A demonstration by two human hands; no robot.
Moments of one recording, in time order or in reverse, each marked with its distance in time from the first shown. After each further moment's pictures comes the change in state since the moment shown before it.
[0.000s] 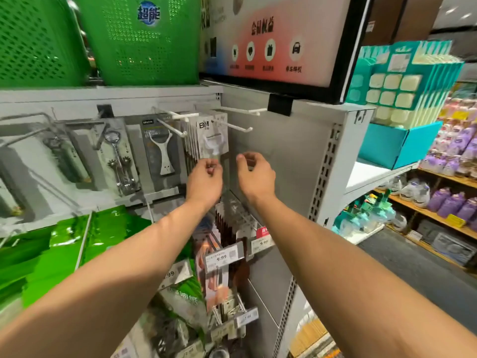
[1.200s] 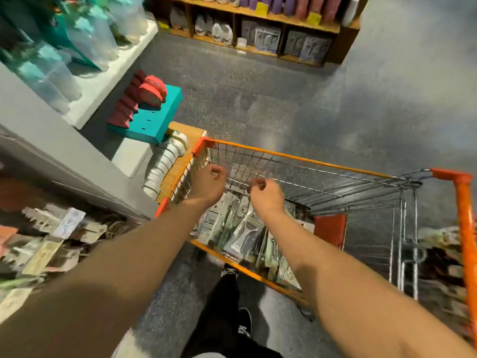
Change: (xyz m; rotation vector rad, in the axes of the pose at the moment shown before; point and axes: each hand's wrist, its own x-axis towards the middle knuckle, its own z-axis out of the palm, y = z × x) left_hand -0.409 -0.075 0.369 0.165 -1.173 -0.205; right_hand -0.350 0.364 -0.339 -0.165 0.492 1.093
